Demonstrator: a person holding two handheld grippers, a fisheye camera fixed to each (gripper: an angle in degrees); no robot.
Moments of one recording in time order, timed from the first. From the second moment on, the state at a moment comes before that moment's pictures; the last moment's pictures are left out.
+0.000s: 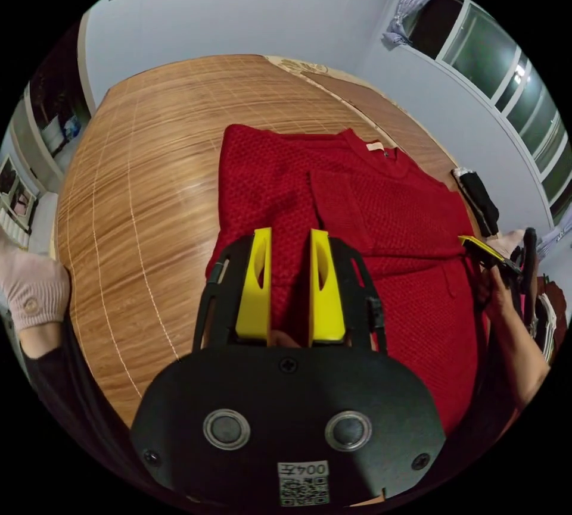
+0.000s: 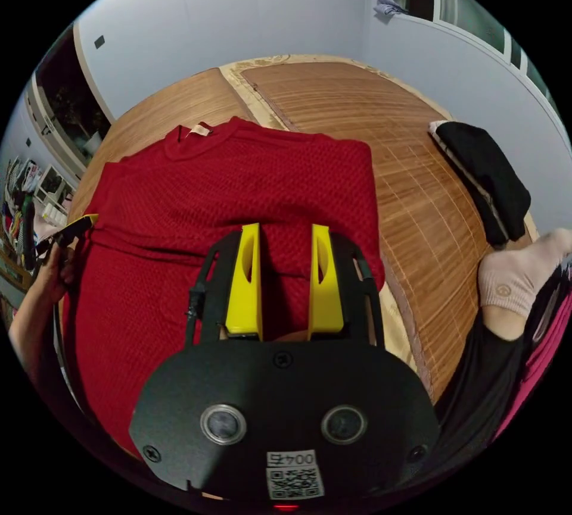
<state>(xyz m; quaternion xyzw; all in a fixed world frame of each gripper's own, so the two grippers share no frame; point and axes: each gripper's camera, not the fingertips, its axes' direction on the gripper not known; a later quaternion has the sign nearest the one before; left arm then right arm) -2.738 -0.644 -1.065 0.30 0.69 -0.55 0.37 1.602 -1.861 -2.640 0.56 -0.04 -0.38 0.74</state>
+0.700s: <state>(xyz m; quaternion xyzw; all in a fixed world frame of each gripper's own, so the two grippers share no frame) -2.767 -0.582 -1.018 0.32 0.72 -0.49 0.38 1.689 -1.831 -2.655 0.53 -0.10 -0.41 0.74</state>
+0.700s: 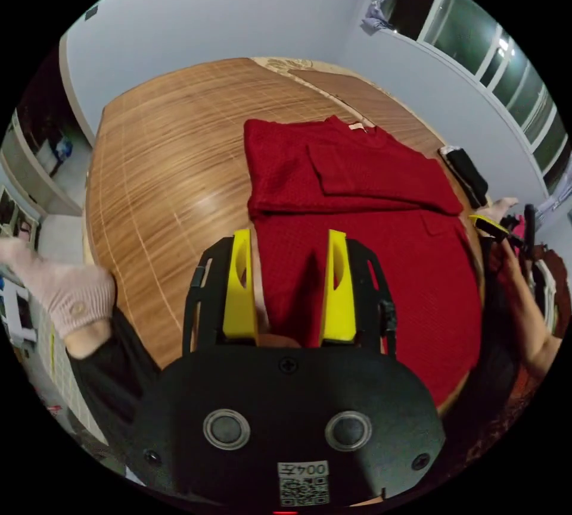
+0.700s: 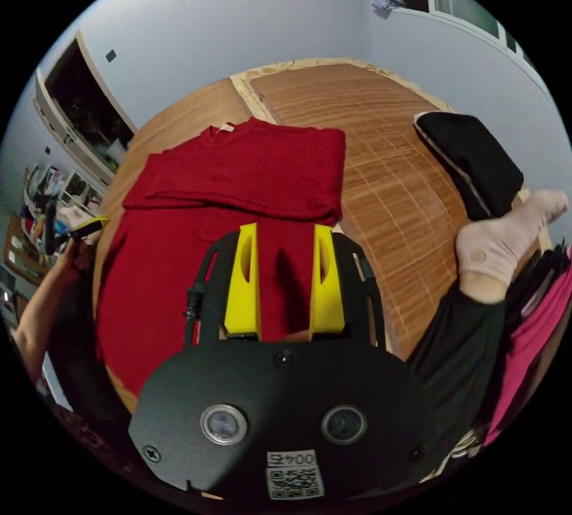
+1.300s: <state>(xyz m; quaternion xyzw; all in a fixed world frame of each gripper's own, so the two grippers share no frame) -2.774 -0.584 -1.036 0.22 0.87 -0.23 0.38 1.779 -1.757 -2.534 0.42 -0.20 -0.46 0.76</state>
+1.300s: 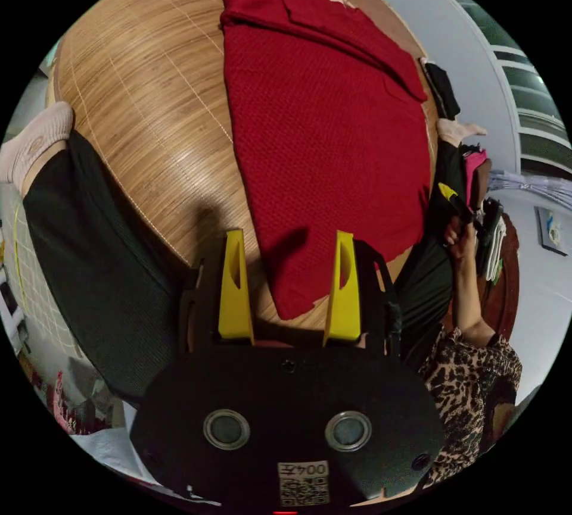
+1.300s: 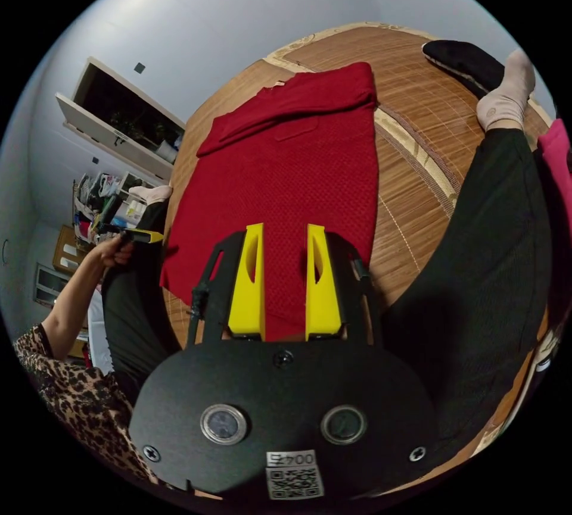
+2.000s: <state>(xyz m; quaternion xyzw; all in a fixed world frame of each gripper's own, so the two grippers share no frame) -2.840 -0.676 -1.064 0.17 0.90 -0.04 0.41 1.737 -1.783 -2.583 0.33 -0.15 -0.41 0.84</state>
